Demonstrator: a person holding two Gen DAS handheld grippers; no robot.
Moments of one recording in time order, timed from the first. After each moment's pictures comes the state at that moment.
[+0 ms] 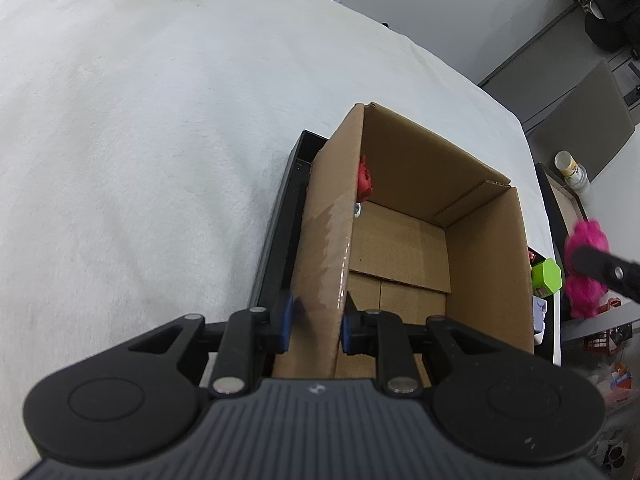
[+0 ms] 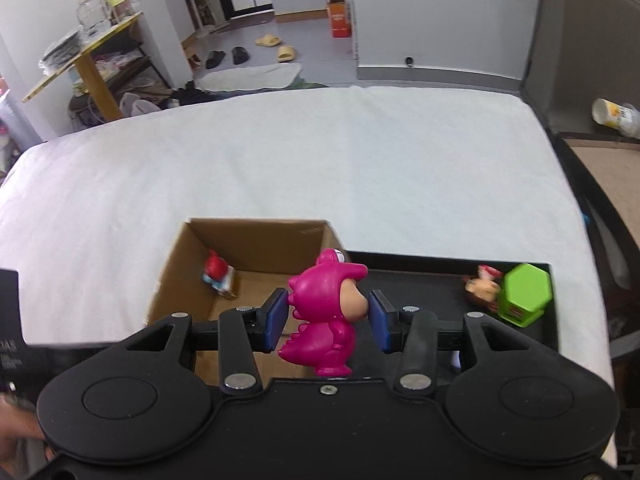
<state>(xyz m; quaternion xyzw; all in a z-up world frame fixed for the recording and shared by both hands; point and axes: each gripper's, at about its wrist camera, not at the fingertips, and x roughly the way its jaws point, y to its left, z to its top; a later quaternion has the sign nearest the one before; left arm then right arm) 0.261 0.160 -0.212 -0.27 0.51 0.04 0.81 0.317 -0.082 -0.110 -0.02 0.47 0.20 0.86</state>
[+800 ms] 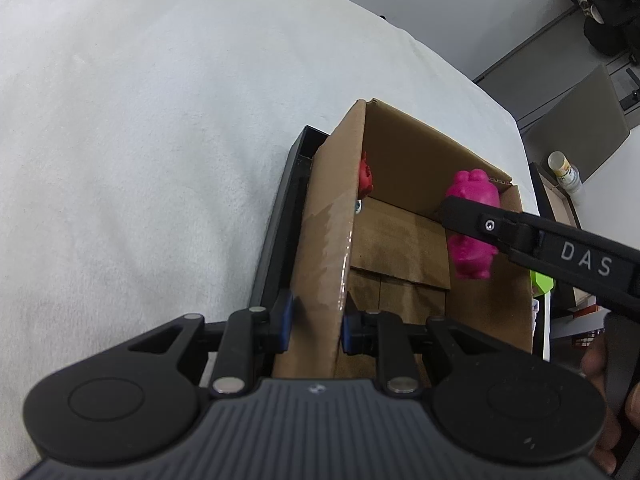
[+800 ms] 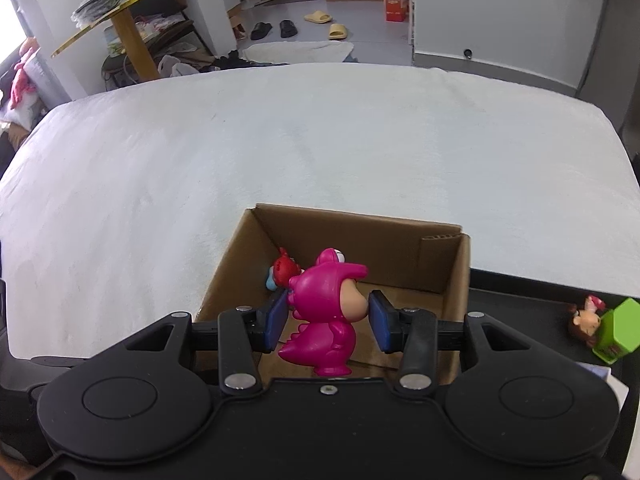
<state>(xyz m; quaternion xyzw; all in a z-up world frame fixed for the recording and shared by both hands) 0.263 0.173 -0.219 -0.29 0.52 0.02 0.80 0.328 -0.004 -0.143 -0.06 0.48 0.25 0.84</state>
